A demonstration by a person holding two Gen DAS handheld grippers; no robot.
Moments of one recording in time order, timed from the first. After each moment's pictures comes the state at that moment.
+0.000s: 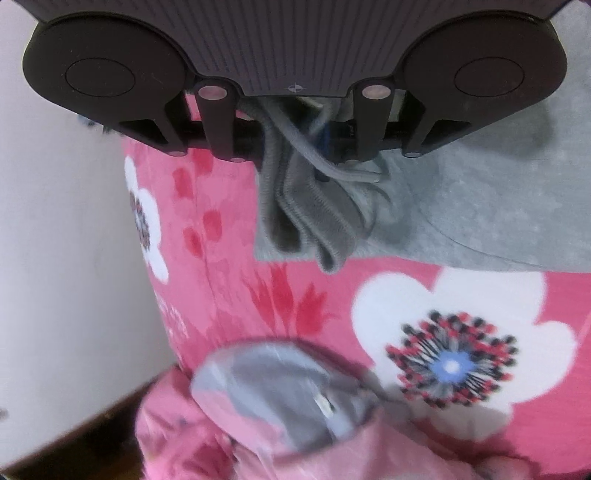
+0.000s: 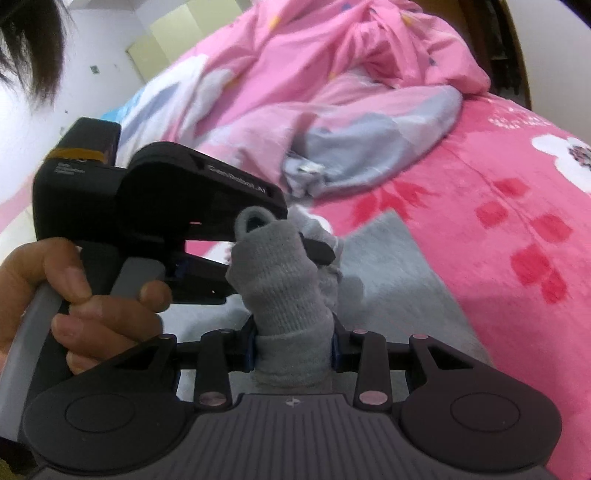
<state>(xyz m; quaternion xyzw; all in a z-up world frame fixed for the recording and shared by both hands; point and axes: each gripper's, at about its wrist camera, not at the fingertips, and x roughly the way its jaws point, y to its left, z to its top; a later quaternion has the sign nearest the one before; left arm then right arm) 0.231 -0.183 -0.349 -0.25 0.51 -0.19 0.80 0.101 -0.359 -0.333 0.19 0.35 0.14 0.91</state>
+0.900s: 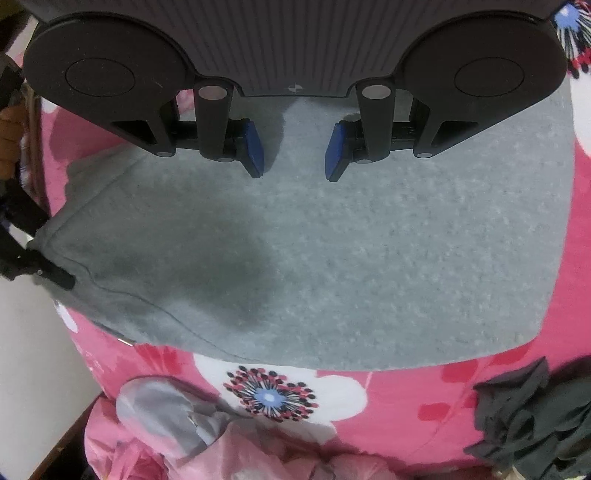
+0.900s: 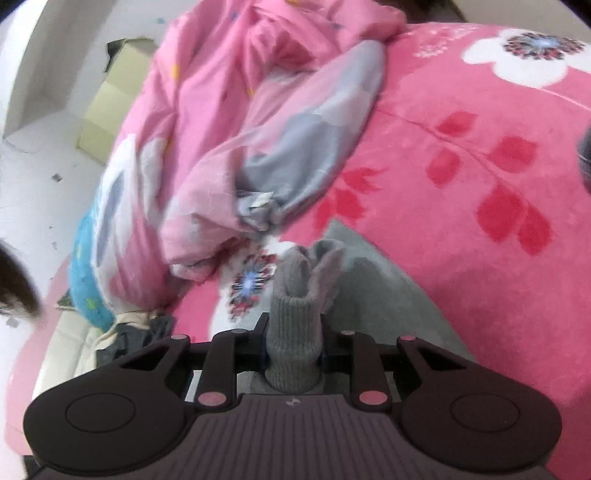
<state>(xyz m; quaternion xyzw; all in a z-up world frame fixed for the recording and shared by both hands) 0.087 -0.057 -0.356 -0.12 0.53 -0.06 0.84 0.123 -0.430 -0.368 0.39 0.36 0.11 0.84</state>
